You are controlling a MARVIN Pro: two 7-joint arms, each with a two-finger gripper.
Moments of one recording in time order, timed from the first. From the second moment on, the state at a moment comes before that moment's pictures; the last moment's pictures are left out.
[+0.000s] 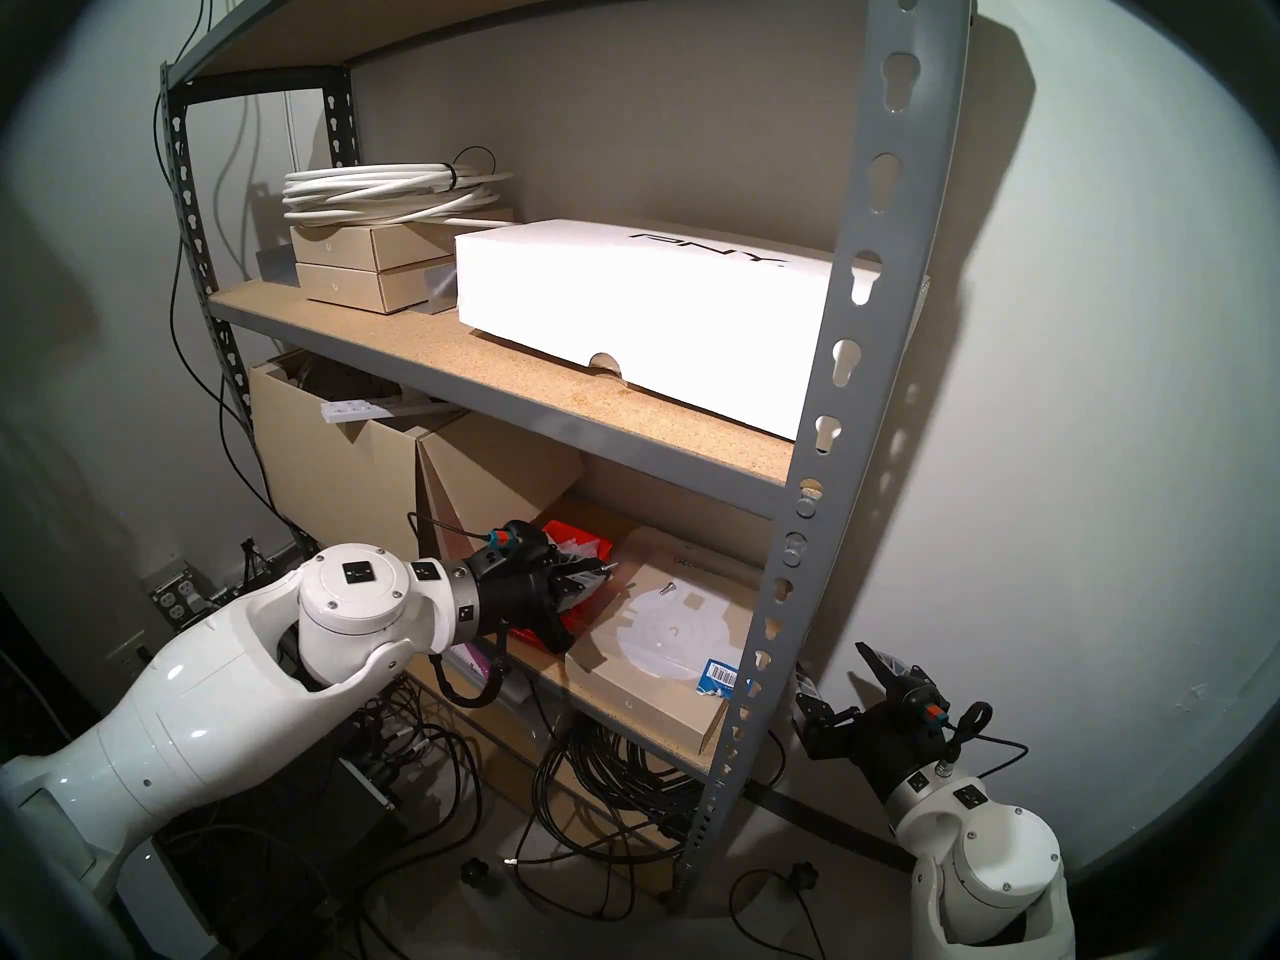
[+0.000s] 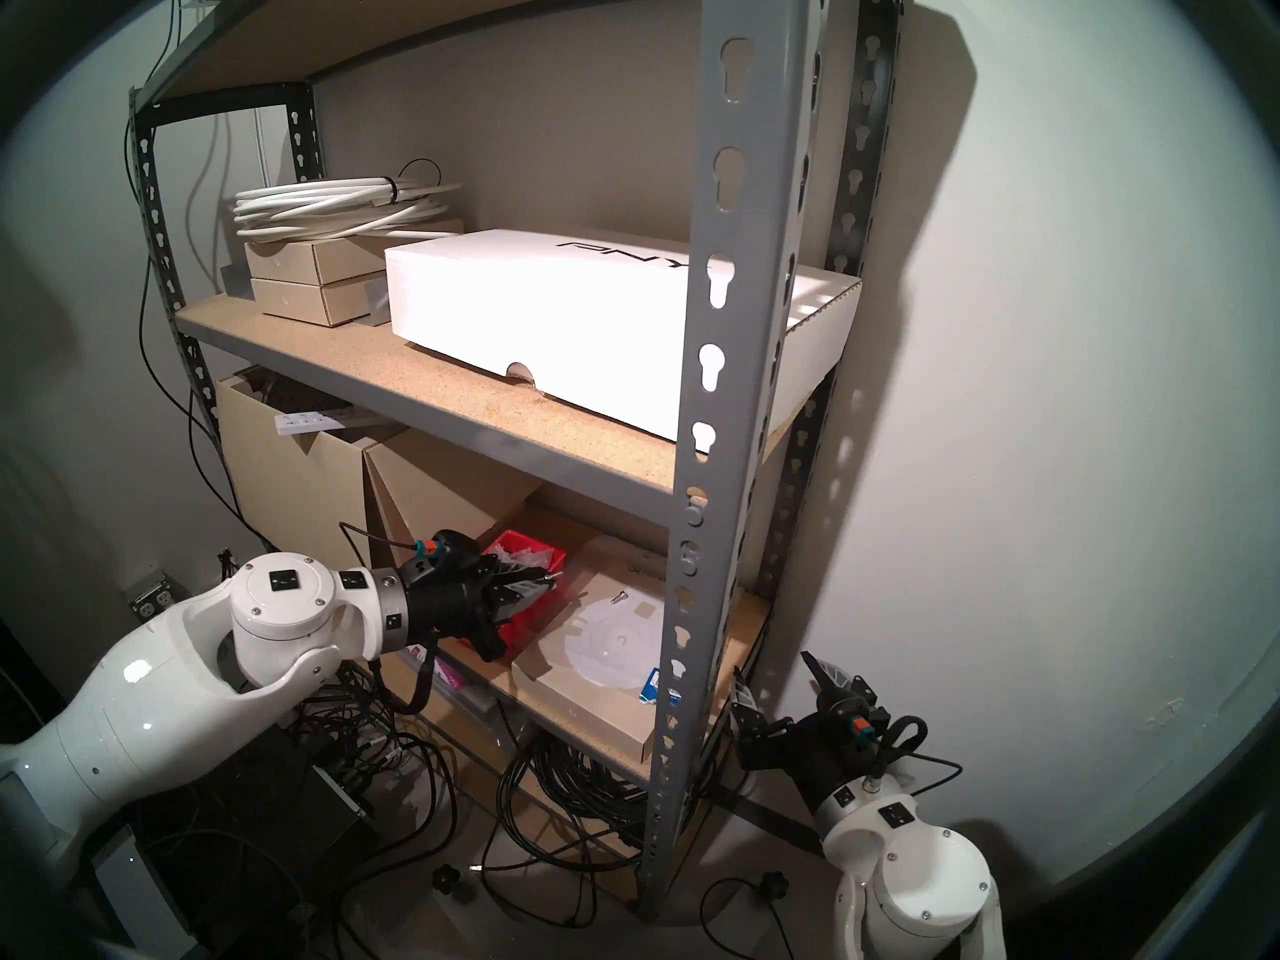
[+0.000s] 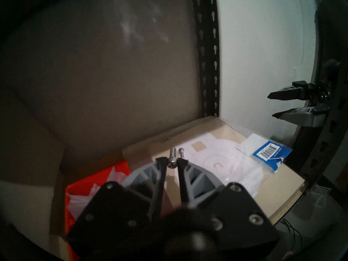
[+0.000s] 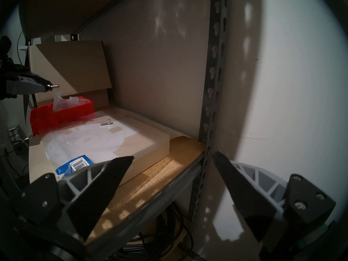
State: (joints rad) left arm 1.43 -0.62 -1.08 -1.96 -0.61 0.29 -0.32; right arm -2.23 -1.72 1.75 -2.17 -0.13 0.10 0.43
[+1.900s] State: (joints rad) left arm 1.43 -0.62 -1.08 -1.78 -0.59 0.26 -0.33; right arm -2.23 -1.72 1.76 -2.17 -0.13 0.10 0.43
